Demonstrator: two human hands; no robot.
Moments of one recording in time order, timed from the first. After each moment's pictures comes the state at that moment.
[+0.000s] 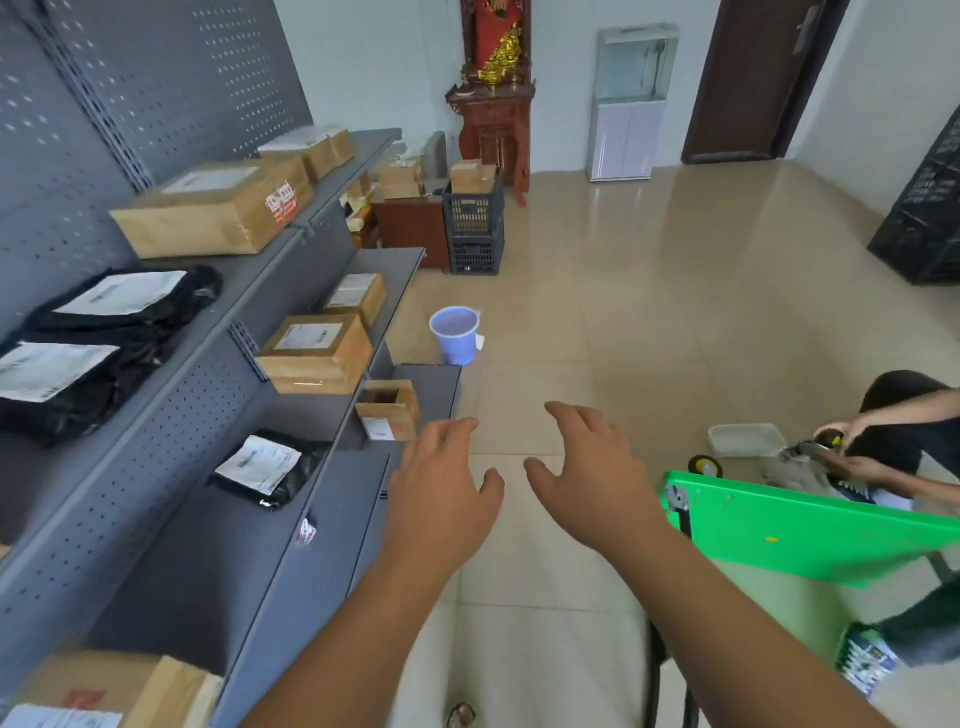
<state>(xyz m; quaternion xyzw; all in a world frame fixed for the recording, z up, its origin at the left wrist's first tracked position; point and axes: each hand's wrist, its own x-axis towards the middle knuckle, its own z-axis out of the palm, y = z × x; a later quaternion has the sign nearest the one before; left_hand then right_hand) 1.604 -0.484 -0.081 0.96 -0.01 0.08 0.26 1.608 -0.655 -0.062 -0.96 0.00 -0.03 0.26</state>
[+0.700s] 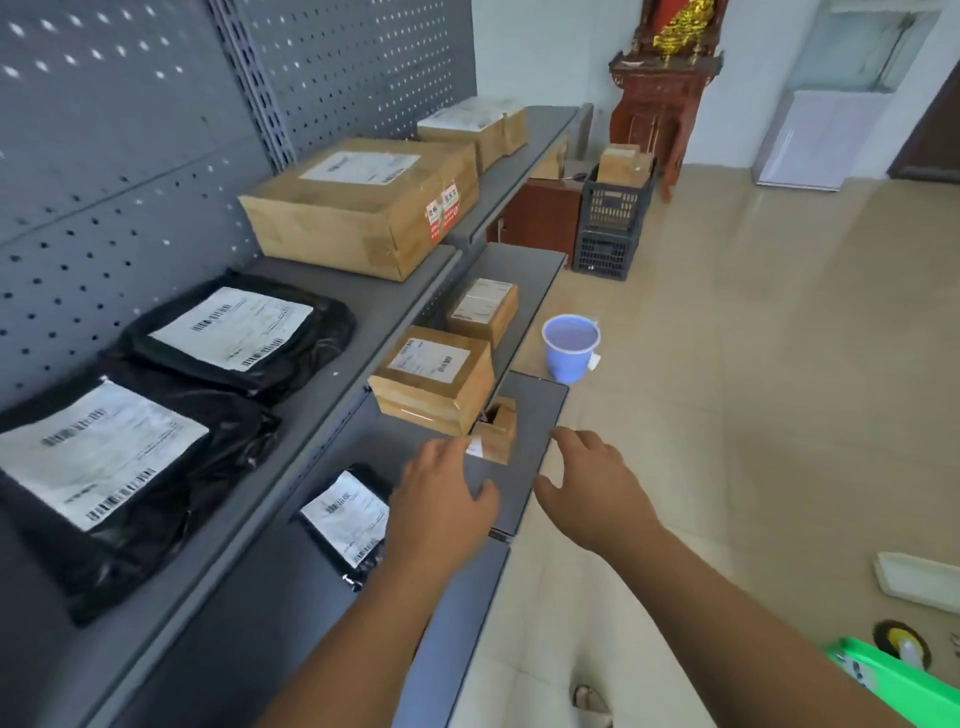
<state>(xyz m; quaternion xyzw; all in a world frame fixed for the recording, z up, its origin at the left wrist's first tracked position) 1.827 -0.283 -0.123 0.95 0.17 0.03 0.26 1.889 -0.455 -0.117 -0.96 -0.14 0.10 0.22</state>
